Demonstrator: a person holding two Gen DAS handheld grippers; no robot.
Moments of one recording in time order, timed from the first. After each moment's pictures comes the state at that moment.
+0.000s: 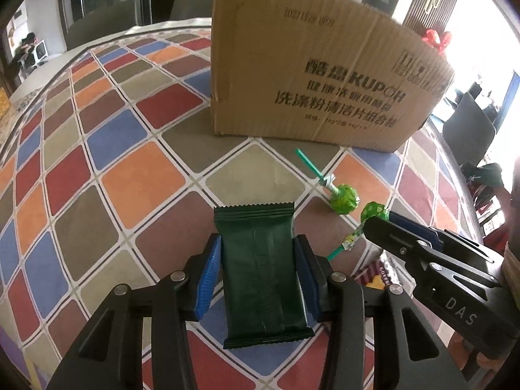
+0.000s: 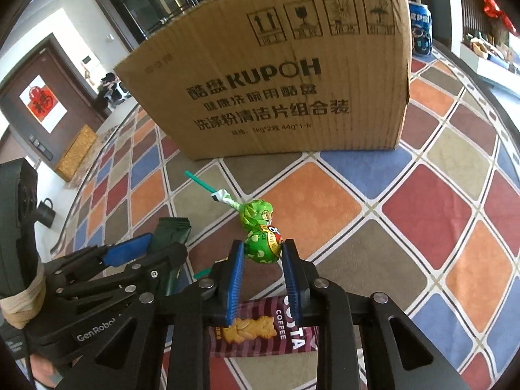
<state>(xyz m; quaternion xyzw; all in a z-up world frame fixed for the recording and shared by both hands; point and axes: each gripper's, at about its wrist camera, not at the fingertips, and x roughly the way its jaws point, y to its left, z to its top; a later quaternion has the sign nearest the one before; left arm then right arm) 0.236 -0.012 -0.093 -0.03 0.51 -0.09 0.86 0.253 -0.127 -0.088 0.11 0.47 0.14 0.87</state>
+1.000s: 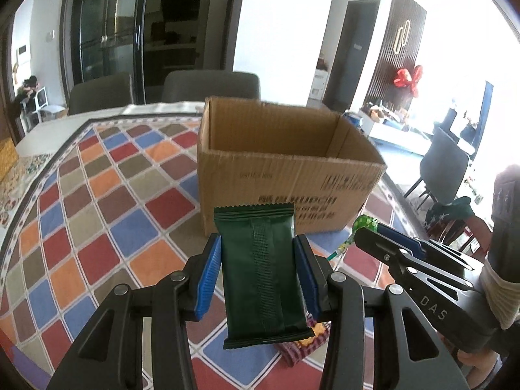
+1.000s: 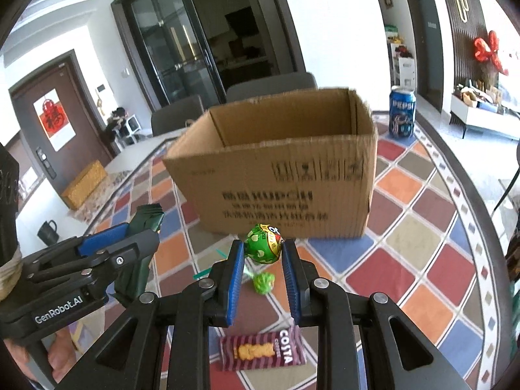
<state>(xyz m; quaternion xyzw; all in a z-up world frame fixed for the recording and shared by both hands) 0.221 -0.017 0.019 -0.03 0.37 -0.12 0.92 0.232 -0.144 0.004 0.09 0.35 0.13 0.92</state>
